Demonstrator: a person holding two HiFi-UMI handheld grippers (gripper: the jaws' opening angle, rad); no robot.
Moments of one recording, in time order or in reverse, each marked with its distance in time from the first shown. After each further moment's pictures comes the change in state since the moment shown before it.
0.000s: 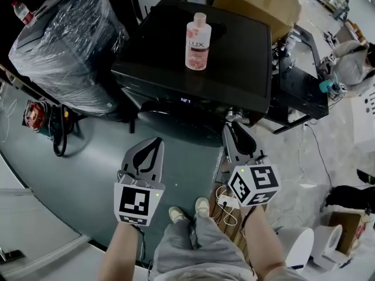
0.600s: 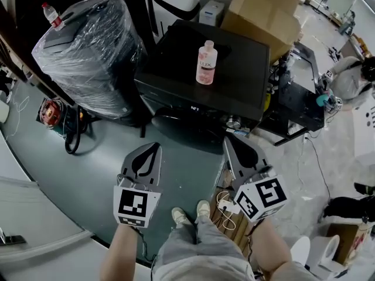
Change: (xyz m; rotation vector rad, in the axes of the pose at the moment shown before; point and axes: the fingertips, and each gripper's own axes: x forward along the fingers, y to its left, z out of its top) left arm -0.093 0.013 0.073 0.003 -0.022 0.084; right arm -0.084 0.086 0.108 -0.100 -0.071 0.227
